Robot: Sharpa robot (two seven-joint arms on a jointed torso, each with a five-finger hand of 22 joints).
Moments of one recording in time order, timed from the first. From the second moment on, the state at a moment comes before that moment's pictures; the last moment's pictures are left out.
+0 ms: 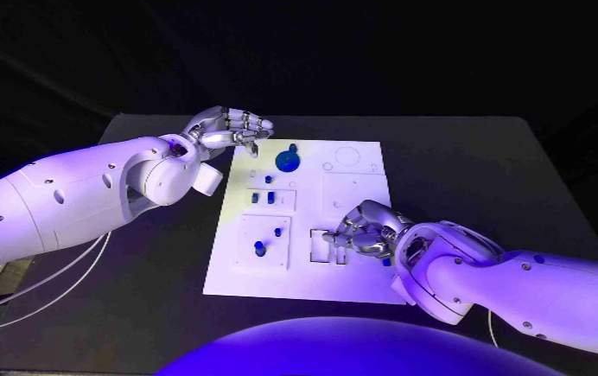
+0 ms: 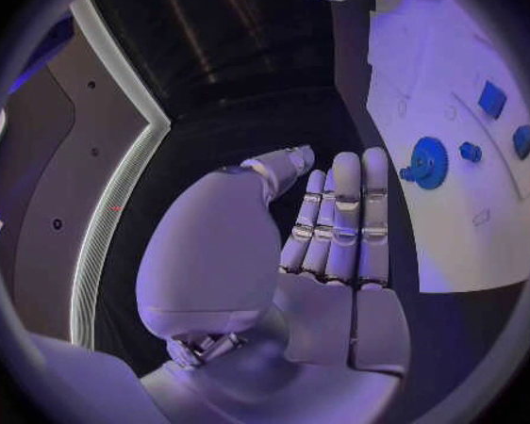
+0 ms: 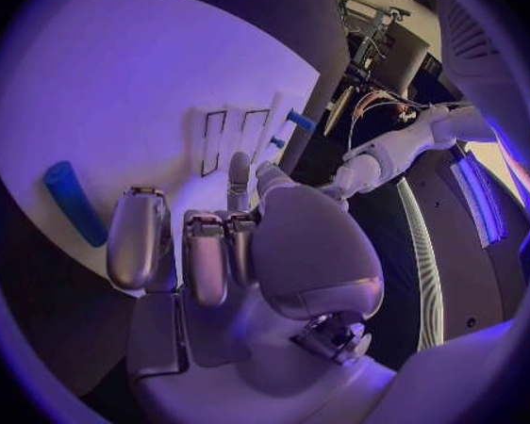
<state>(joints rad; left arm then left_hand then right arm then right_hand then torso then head) 1.14 -0.87 -0.04 1.41 -0.23 -0.09 0.27 1.41 -0.20 0.58 0.02 0.19 0.82 0.21 0.38 0.21 0.84 0.16 0.44 0.08 1.04 0.07 1.17 0.36 0.17 0.87 0.16 1.01 0.65 1.01 -0.88 -0.18 1.90 -1.15 -0.52 -0.48 1.22 0.00 0.07 0.29 0.16 1.13 0.02 0.44 0.56 1.46 -0.05 1.55 1.31 1.46 -0.10 1.55 1.31 0.08 1.43 0.01 1.25 1.31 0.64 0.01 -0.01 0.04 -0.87</state>
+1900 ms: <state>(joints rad) 1.14 -0.88 -0.04 1.41 -0.18 -0.12 0.35 1.38 -0.20 0.58 0.02 0.19 0.78 0.20 0.43 0.19 0.81 0.16 0.50 0.07 0.91 0.09 1.01 0.27 0.17 0.76 0.19 0.89 0.59 1.20 -1.07 -0.17 1.75 -1.00 -0.64 -0.06 1.42 -0.14 -0.01 0.28 0.16 0.92 0.13 0.24 0.52 1.46 0.04 1.33 1.31 1.47 -0.03 1.52 1.31 0.09 1.34 0.08 1.03 1.30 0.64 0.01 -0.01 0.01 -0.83</state>
